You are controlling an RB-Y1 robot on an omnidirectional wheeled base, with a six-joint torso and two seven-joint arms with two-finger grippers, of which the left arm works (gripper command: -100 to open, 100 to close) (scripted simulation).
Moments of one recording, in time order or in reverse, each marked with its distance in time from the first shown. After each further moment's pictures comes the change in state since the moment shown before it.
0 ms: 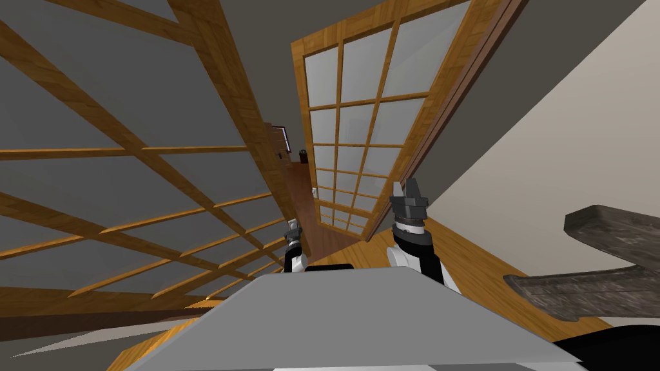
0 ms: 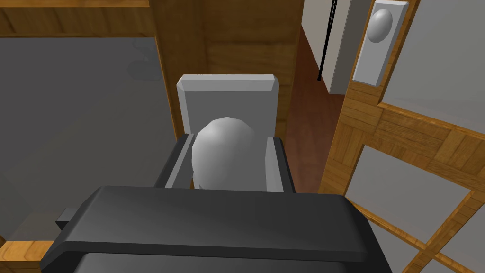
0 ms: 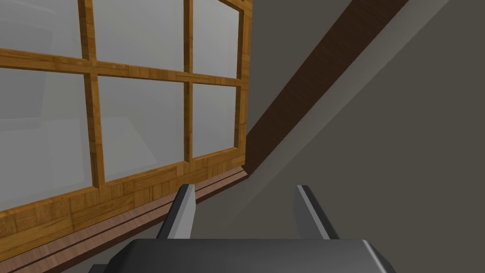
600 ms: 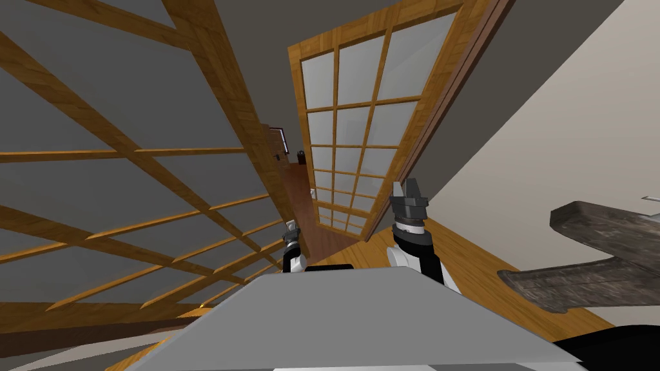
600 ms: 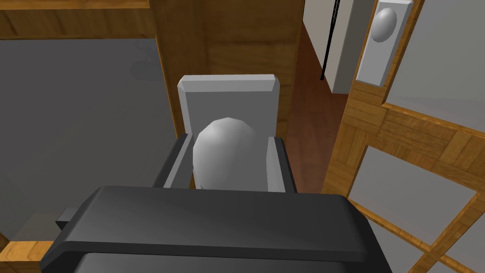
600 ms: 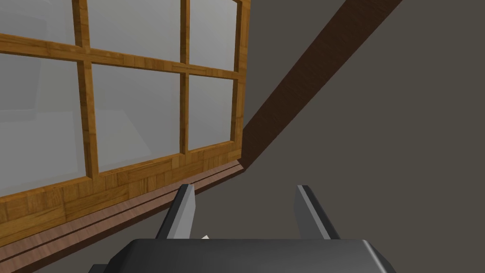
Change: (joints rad) arm 0.005 0.002 0.031 0.007 -0.001 0.003 -0.006
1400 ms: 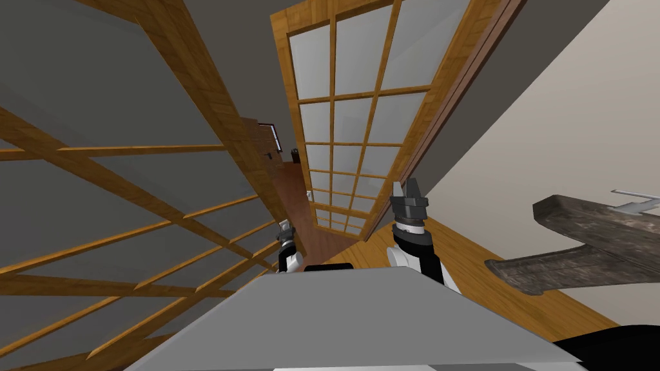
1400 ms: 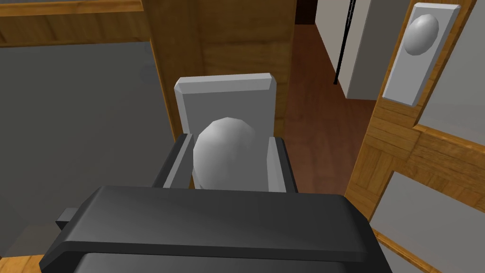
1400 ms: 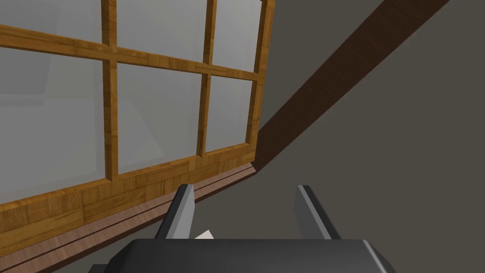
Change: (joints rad) arm -0.017 0.013 0.101 -0.006 -0.001 -0.006 -0.012
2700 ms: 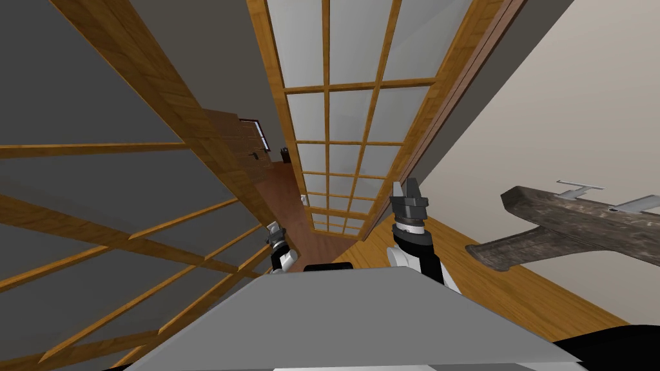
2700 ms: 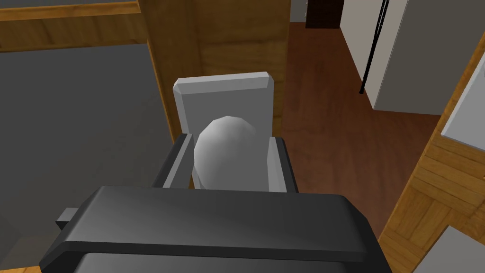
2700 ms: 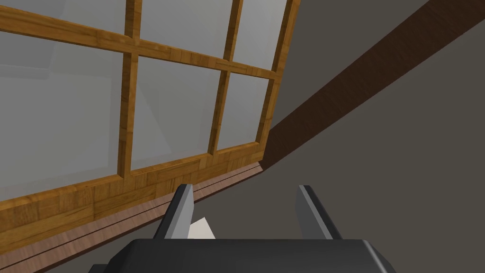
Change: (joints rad) arm -0.050 0.019 0.183 0.061 -0.001 -0.041 -0.003
